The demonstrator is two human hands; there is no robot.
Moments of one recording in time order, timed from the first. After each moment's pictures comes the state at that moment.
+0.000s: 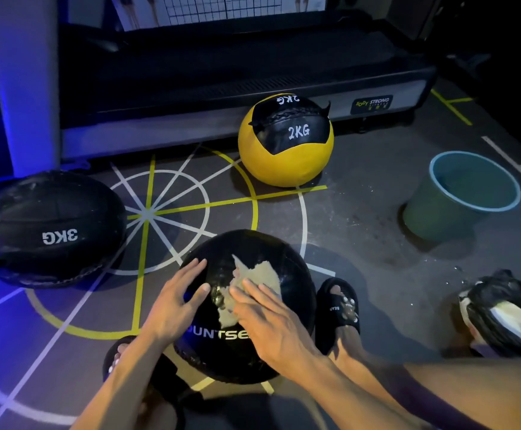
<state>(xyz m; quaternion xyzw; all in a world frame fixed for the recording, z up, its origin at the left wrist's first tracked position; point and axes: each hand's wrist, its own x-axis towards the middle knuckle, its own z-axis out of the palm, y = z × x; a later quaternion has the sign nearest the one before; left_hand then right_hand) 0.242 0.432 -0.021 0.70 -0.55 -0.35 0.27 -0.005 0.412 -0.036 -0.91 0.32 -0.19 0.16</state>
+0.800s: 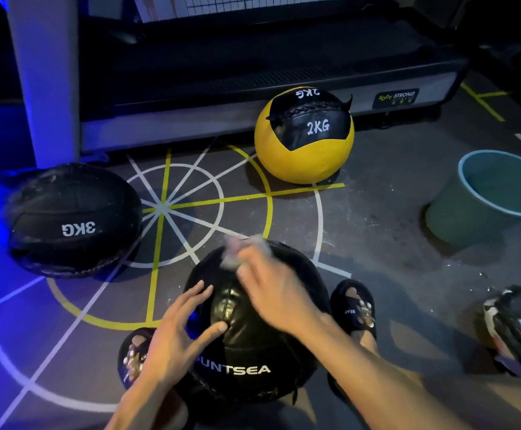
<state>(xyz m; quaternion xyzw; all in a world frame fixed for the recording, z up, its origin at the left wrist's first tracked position) 0.235 0.485 -0.027 0.72 -0.57 -0.28 0.29 0.036 0.357 0.028 -0.84 0.38 -0.20 0.34</state>
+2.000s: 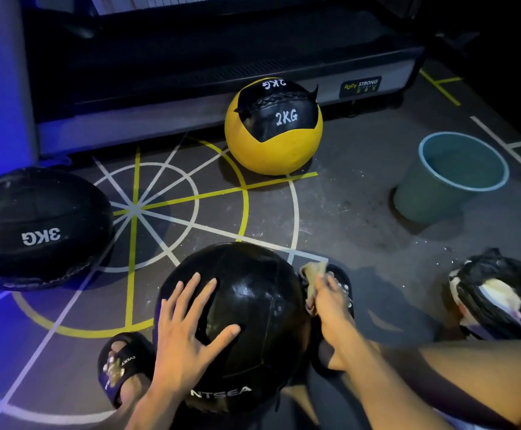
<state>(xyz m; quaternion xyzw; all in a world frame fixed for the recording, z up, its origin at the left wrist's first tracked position) 0.183 0.486 -0.037 0.72 -0.61 -0.19 0.28 -0.065 0.368 -0.073 -0.26 0.70 -0.35 0.56</state>
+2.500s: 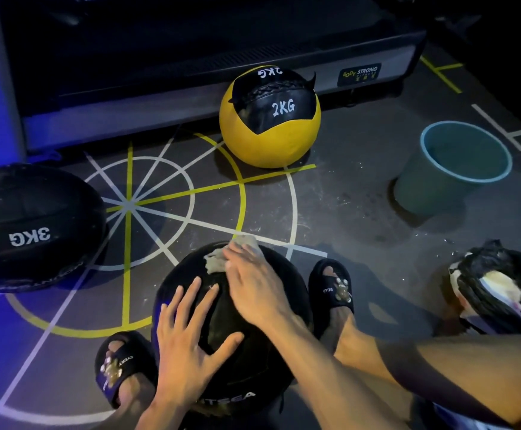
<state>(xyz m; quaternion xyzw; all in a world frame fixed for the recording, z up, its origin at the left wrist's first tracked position) 0.172 0.491 -0.049 0.72 -0.62 -0.15 0.28 0.037 0.368 0.000 -0.76 0.53 -0.16 0.35</state>
